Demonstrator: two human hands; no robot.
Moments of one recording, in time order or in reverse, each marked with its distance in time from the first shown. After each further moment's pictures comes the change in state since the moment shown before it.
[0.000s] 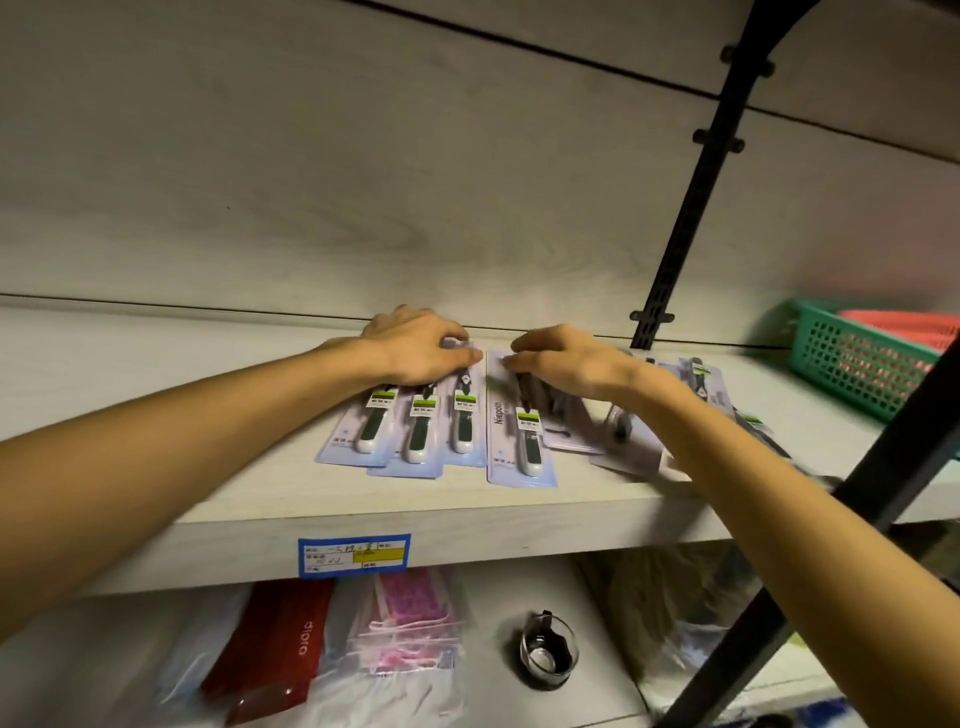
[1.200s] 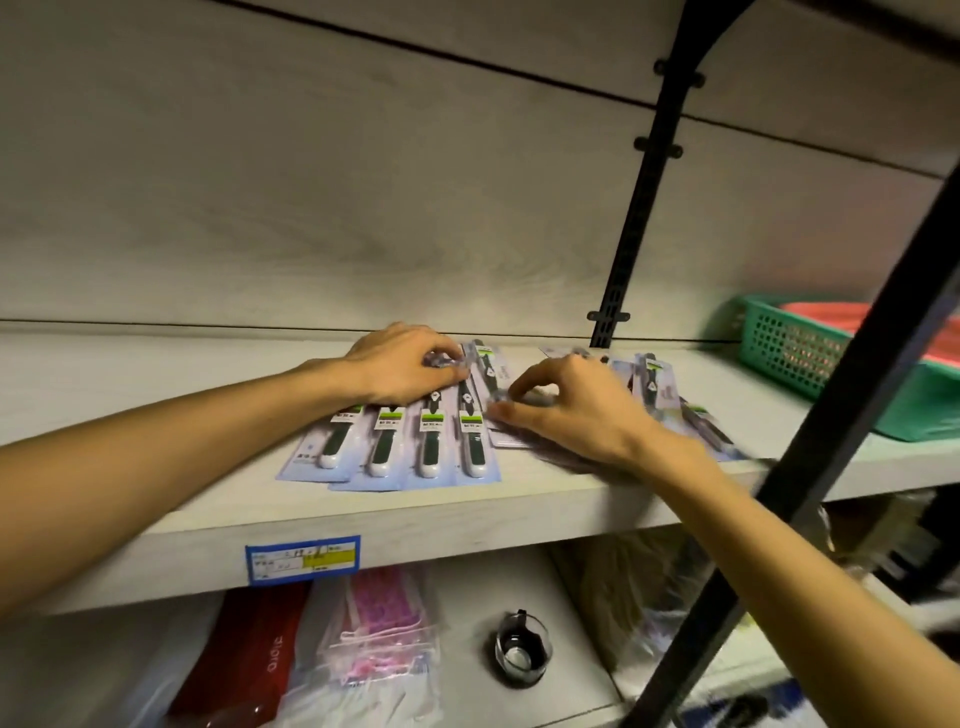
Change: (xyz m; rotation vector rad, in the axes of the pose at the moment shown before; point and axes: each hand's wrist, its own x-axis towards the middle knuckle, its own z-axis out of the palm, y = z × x) left_hand -0.001 0.024 0.008 -0.053 0.033 0.153; right_hand -0.075 0.026 -0.001 -0.210 0.254 -0.146
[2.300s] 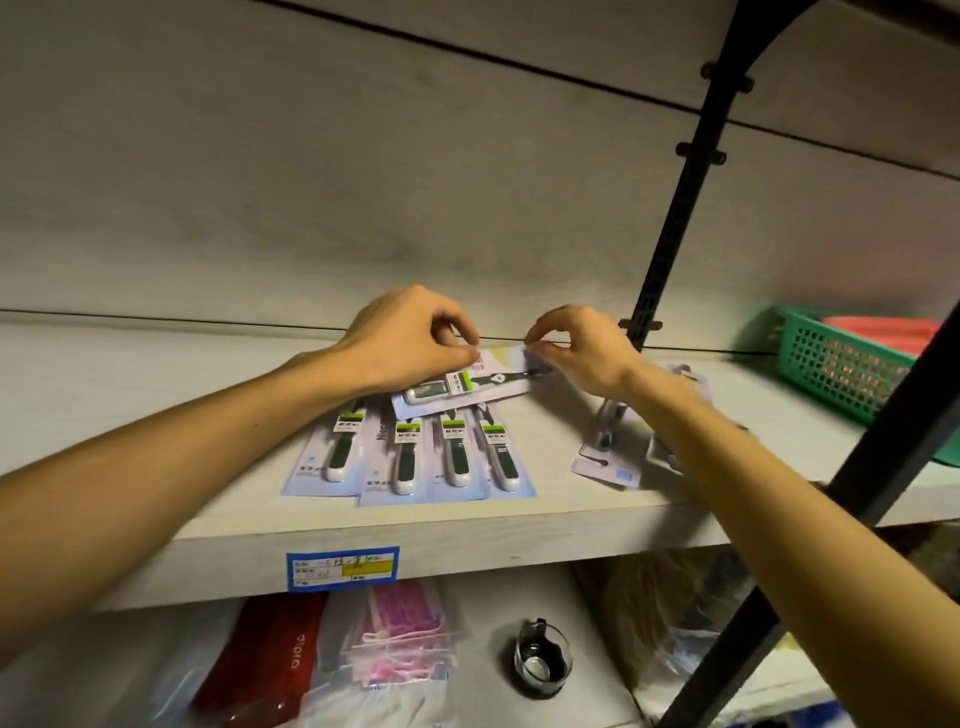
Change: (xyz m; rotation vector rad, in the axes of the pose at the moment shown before) left_hand -0.023 -0.007 -0.029 -0.300 0.273 -0.045; right_hand 0.086 0.018 0.002 0.024 0.017 -0.065
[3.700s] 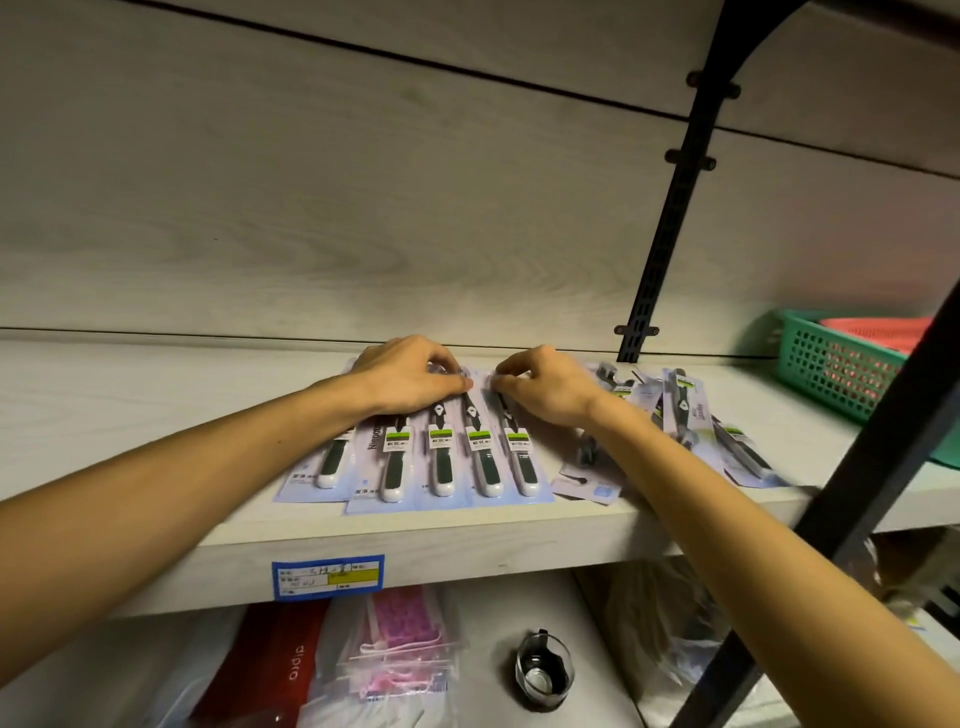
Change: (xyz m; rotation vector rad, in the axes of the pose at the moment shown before) left_hand 0.006 -0.010 0.026 0.147 -0.192 -0.193; right_hand -0.007 -0.021 0.031 0.140 -0.115 0.162
